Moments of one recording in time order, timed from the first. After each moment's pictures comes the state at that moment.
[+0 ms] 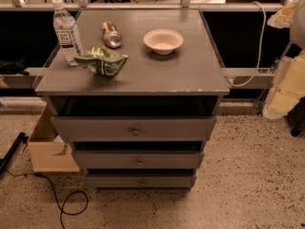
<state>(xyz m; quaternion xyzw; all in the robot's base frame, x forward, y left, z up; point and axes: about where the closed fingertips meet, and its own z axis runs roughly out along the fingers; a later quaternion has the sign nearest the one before) 0.434 -0.204 1.015 -0.60 0.77 -0.08 0.21</state>
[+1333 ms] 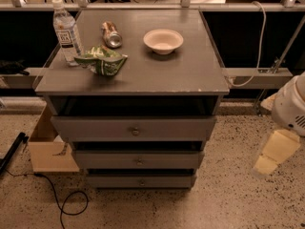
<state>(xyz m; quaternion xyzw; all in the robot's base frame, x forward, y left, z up) 0.400 -0.234 0.862 -0.52 0.84 0.04 0.13</state>
